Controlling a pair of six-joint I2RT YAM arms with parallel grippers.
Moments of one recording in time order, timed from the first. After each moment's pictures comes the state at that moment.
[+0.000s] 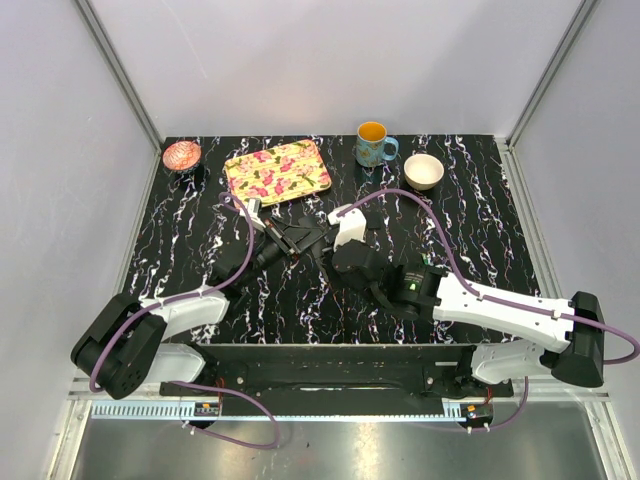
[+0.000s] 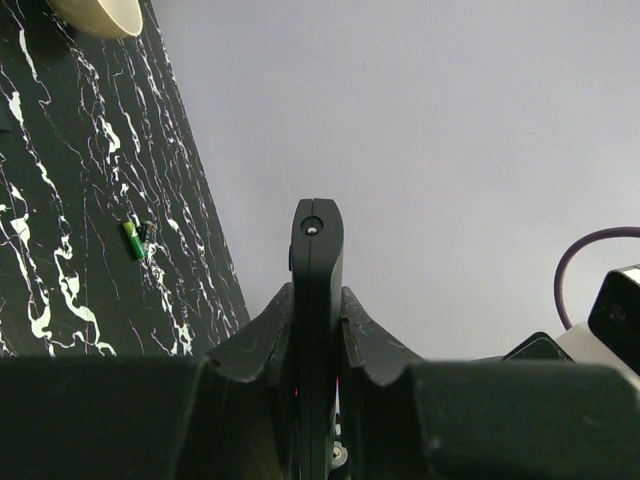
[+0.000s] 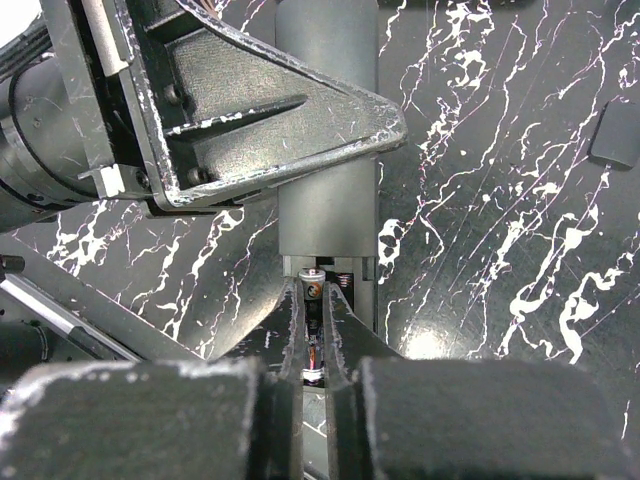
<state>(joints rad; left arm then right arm) -0.60 1.28 0.40 1.04 0.27 -1.36 1.20 1.27 1.11 -0.38 0.53 0.52</state>
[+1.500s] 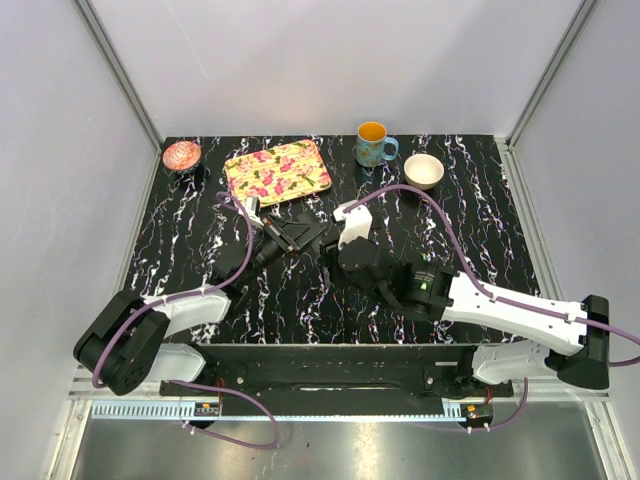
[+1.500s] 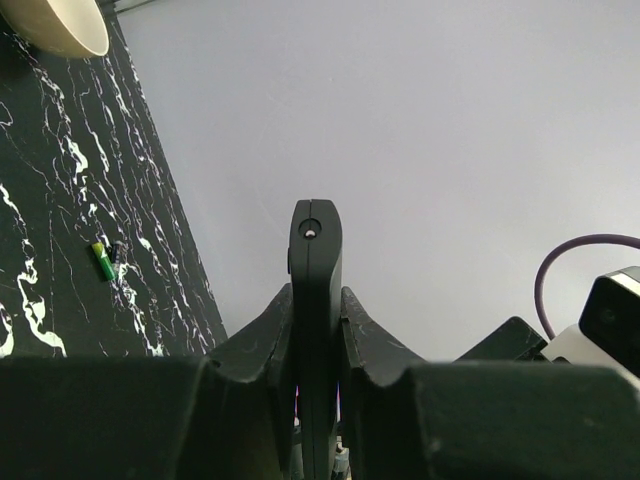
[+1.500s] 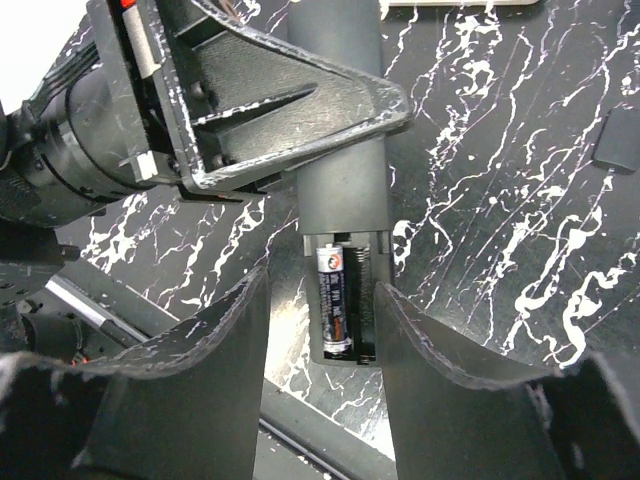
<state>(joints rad) -0.60 1.30 0.40 1.12 0.25 -1.39 1.22 1.24 1.16 -0.43 0.51 0.54</state>
